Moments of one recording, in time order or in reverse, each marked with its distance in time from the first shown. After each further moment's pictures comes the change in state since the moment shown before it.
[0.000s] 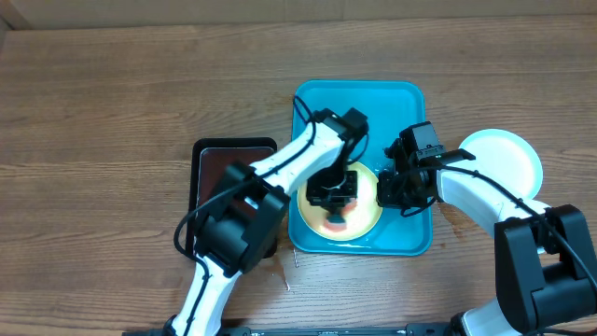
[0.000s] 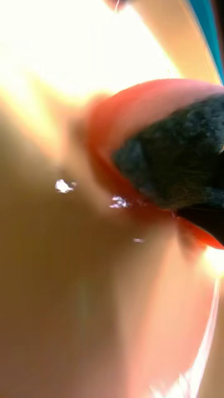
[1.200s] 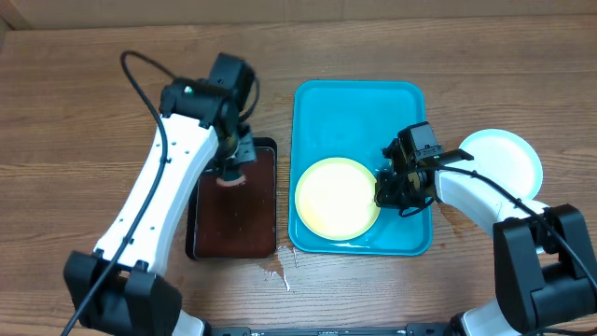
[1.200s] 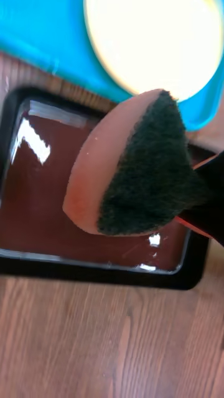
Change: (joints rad) left arm 0.374 -0.548 -0.103 -0.171 -0.432 0.081; right arm 0.006 0.001 0.000 0.005 -0.005 0.000
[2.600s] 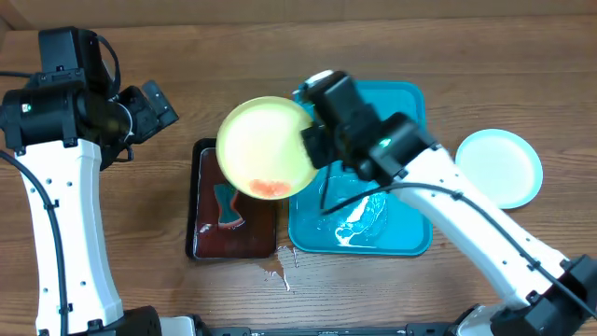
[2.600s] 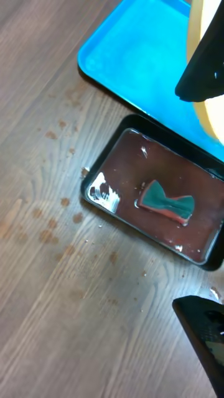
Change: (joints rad) left arm 0.440 -0.138 0.249 -0.058 0.178 0.056; right arm 0.459 -0.064 0.680 -0.297 0.434 -0.057
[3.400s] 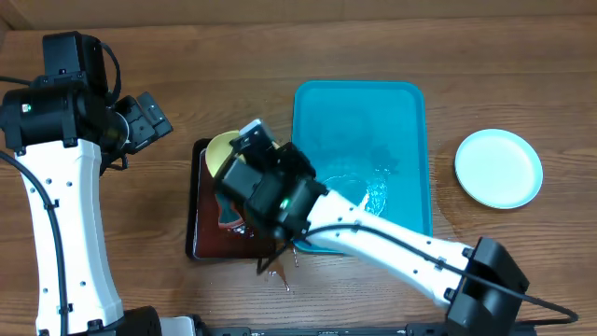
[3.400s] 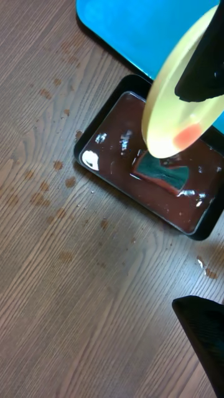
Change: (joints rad) left arm 0.000 0.000 0.000 -0.068 -0.111 0.000; right arm 0.360 0.196 -0.001 0.058 0.676 0.050
